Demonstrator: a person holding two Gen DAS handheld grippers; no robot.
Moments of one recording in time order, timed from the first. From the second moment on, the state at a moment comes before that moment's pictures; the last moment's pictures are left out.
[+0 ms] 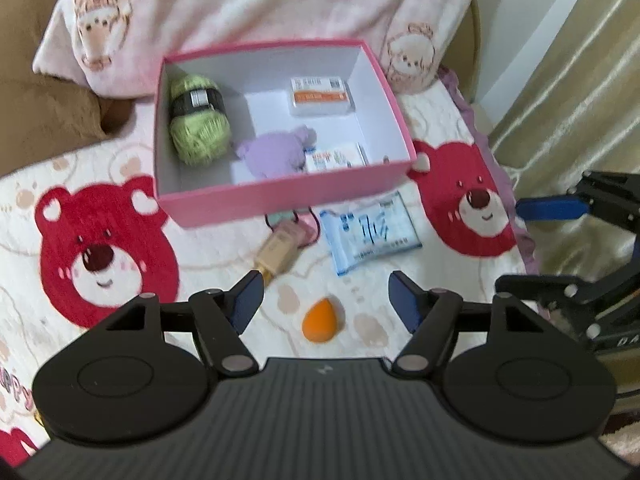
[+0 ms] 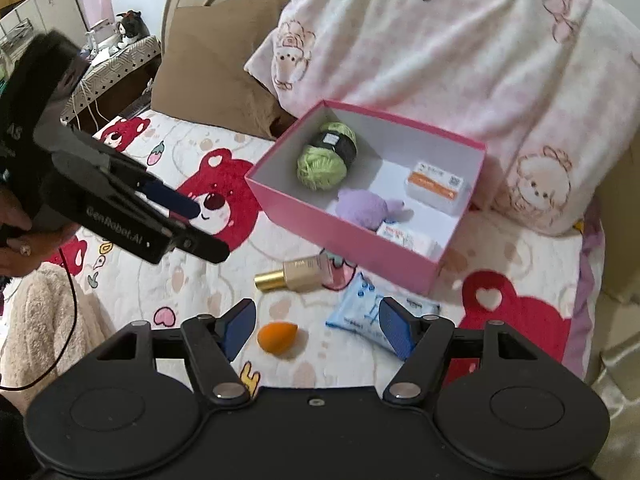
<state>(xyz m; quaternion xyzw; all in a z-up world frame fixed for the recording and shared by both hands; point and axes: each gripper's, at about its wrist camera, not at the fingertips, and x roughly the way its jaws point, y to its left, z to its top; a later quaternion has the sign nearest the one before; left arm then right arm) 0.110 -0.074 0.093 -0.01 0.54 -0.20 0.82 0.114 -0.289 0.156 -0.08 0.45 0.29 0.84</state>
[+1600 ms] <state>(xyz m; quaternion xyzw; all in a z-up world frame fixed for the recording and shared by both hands) 0.155 -0.142 -0.085 -0.10 0.47 -0.18 0.86 0.202 -0.364 -0.020 0.11 0.52 0.18 0.83</state>
